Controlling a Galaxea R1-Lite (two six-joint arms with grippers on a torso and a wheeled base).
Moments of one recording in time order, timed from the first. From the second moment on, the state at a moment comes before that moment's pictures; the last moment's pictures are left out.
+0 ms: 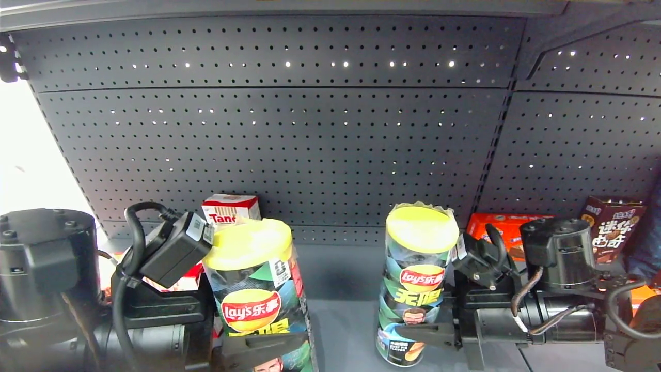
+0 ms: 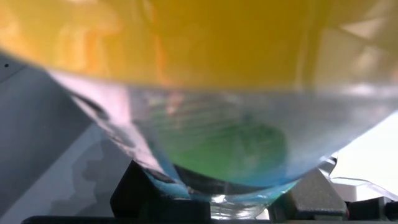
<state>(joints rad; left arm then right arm) -0.54 1.35 -0.50 -0.52 -0.64 -0.01 0.57 1.65 -0.56 -0.65 0.64 -0.26</state>
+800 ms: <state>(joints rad) -0.54 1.35 -0.51 -0.52 -0.64 -0.02 0.57 1.76 -0.56 -0.75 0.64 -0.25</state>
